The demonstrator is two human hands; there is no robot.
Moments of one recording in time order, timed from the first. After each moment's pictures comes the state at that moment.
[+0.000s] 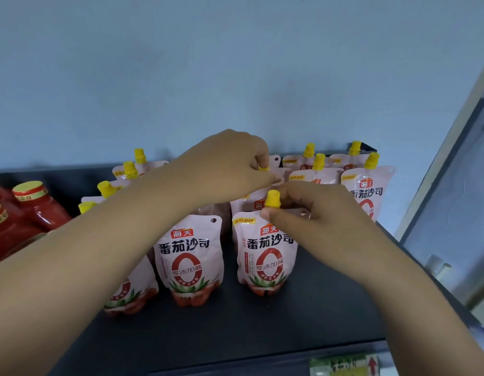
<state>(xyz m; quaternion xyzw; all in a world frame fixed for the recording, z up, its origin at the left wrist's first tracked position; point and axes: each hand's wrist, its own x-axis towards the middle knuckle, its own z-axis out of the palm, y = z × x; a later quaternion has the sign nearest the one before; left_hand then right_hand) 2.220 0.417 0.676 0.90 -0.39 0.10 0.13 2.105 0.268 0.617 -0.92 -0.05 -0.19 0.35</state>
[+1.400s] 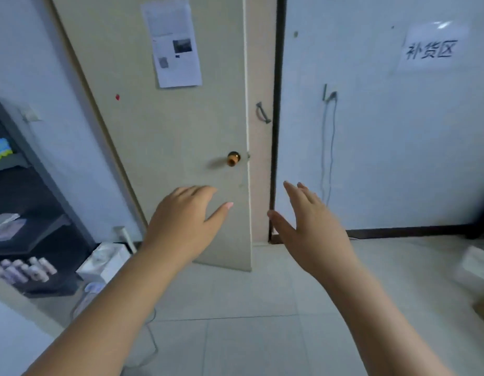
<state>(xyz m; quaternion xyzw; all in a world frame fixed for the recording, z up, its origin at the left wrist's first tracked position) 1.752 0.001 0.548 0.54 -0.81 0.02 0.24 1.538 0.072 0.528 -0.64 0.71 -0.29 0.03</state>
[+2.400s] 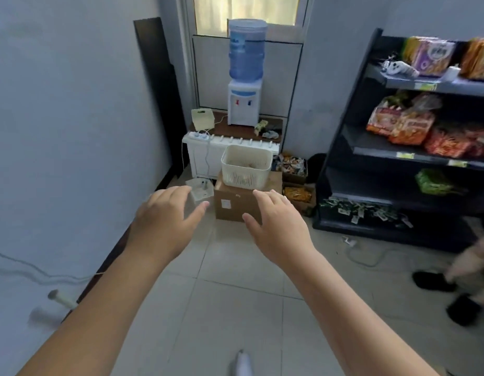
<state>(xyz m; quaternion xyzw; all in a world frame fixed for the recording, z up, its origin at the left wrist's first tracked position) 1.127 -0.103 0.450 -0.02 -0.97 -0.18 0.14 1.123 0.119 0.430 -0.08 0.98 -0.17 -0.08</state>
